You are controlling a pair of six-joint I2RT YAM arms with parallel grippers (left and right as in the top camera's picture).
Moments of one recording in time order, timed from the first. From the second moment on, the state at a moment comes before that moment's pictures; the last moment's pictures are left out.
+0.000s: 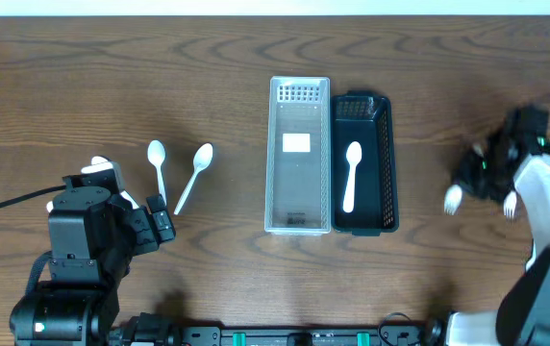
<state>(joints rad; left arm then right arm) -0.05 0.74 1.05 -1.14 -0.11 -0.25 -0.24 1.57 1.11 -0.87 -0.13 0.28</state>
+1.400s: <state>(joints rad) -0.05 0.74 1.05 -1.14 -0.11 -0.25 0.12 1.65 1.61 -1.12 0.04 0.32</state>
